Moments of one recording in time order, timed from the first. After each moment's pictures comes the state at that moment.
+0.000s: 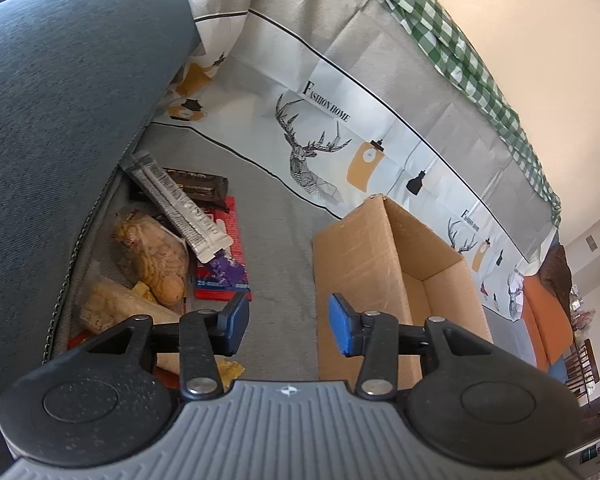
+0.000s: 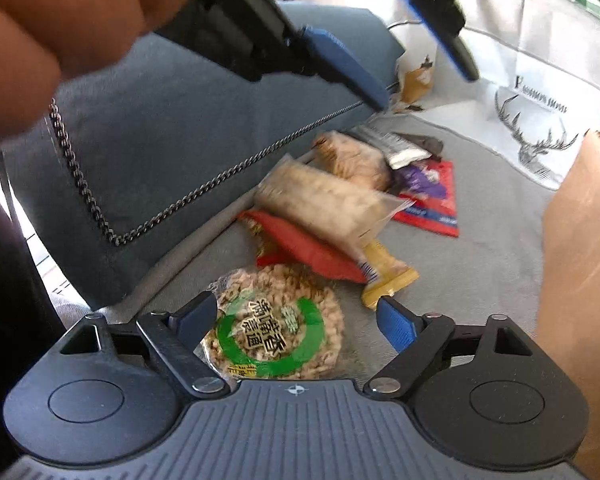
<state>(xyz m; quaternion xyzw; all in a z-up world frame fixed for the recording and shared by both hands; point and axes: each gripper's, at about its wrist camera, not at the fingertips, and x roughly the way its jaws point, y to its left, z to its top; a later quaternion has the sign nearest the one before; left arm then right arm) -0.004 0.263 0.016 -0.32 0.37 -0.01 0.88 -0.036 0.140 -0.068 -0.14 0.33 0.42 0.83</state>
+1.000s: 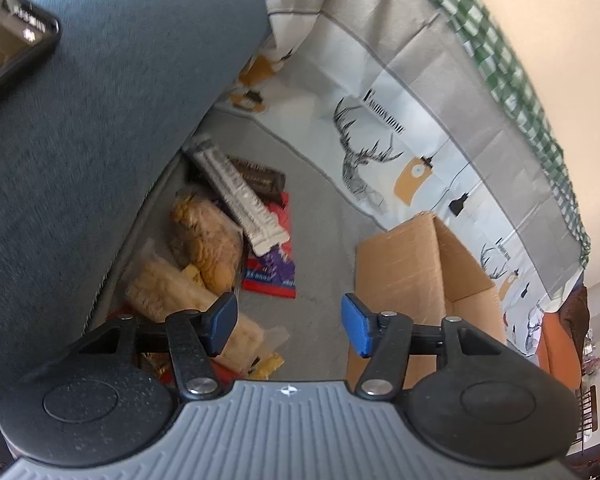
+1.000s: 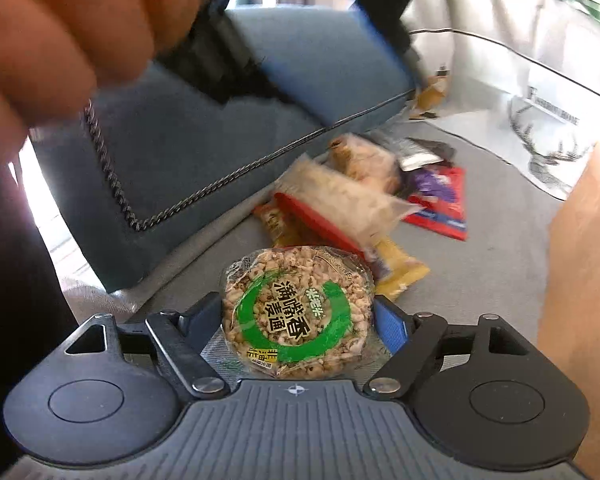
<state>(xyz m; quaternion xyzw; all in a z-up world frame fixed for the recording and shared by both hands) -0.011 0.285 0.002 -0.36 0.39 0.06 0.85 -0.045 0.124 -0.063 -0.14 0.32 0.44 0.83</state>
